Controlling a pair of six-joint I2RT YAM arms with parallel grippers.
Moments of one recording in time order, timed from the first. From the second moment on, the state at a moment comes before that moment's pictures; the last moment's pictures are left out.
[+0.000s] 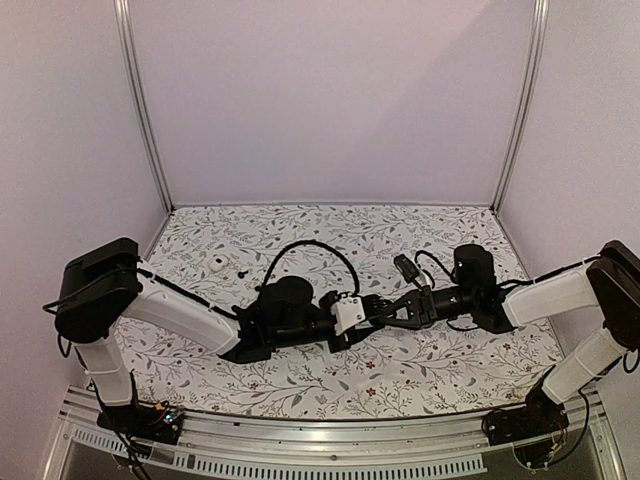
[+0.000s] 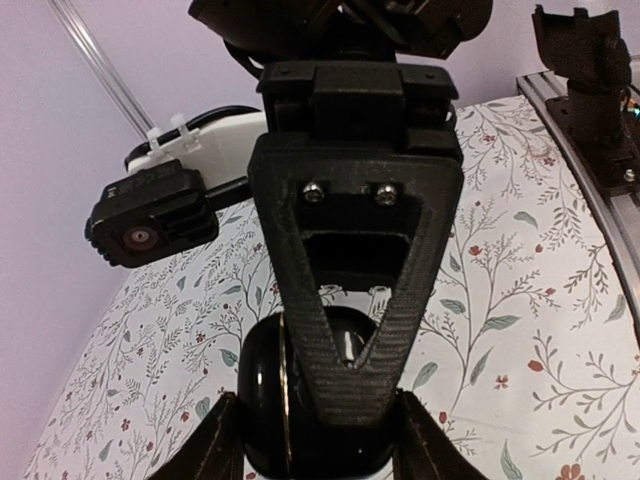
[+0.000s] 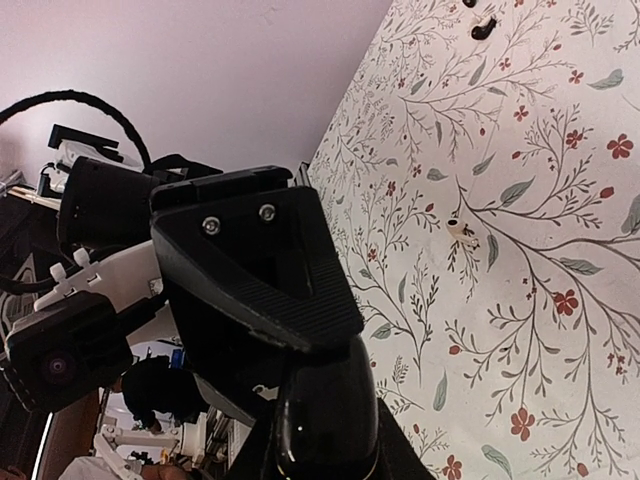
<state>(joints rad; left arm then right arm) -1.17 1.85 0.87 0.77 0.02 0.46 0.61 1.52 0.51 0.63 -1.02 0.80</state>
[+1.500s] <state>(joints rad) -1.01 1.68 0.72 0.74 0.36 0.21 0.69 1.50 0.52 0.55 -0.81 0.07</state>
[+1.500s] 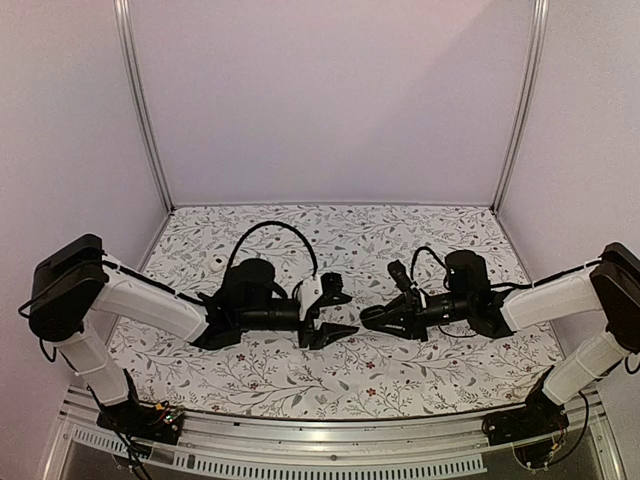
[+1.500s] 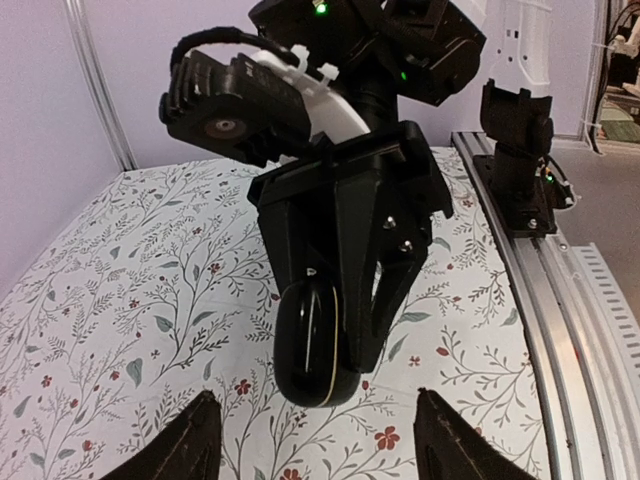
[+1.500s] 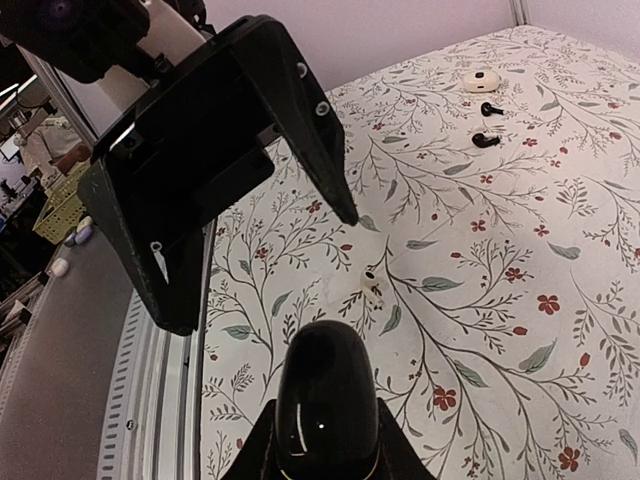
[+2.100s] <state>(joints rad) -1.01 1.76 0.81 0.72 0.33 0.21 0.73 1.48 0.52 0.52 -0.79 0.01</state>
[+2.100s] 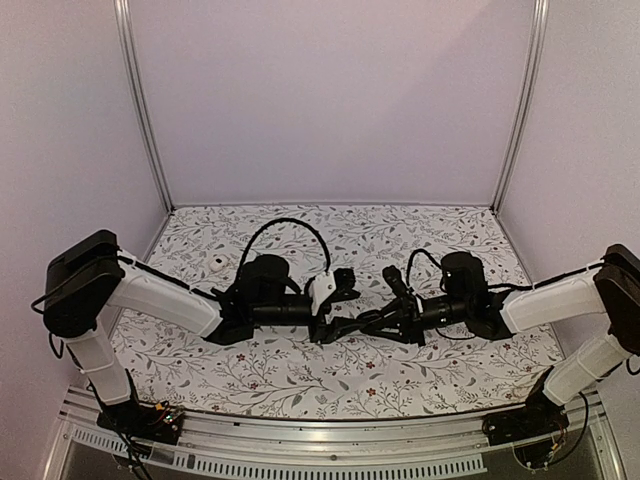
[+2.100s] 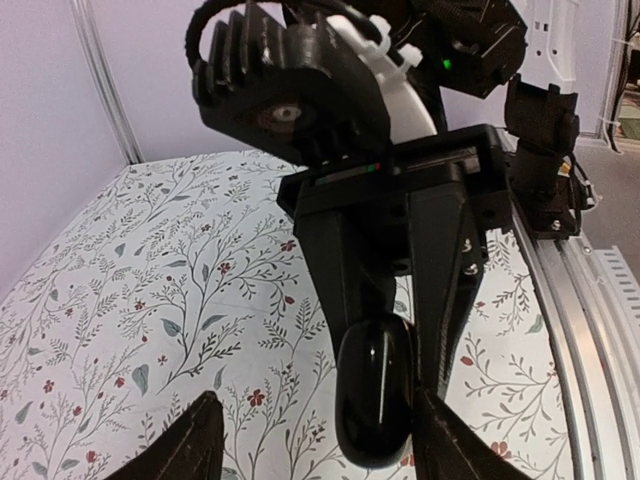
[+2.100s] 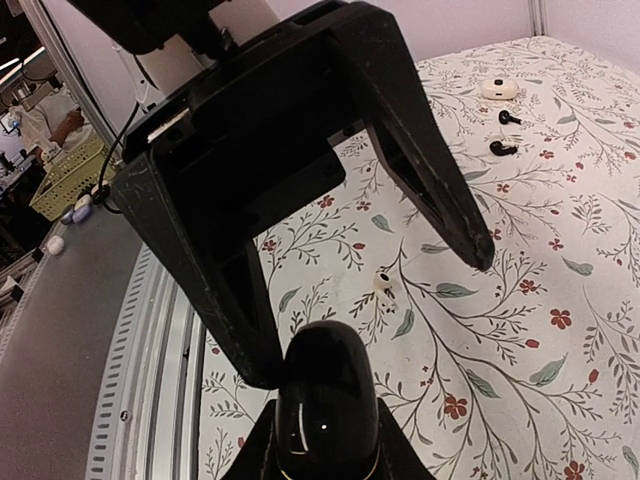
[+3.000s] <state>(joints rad) -0.97 1.76 0.82 0.71 0.27 0.20 0.75 1.48 0.53 0.49 -0.74 -0.02</state>
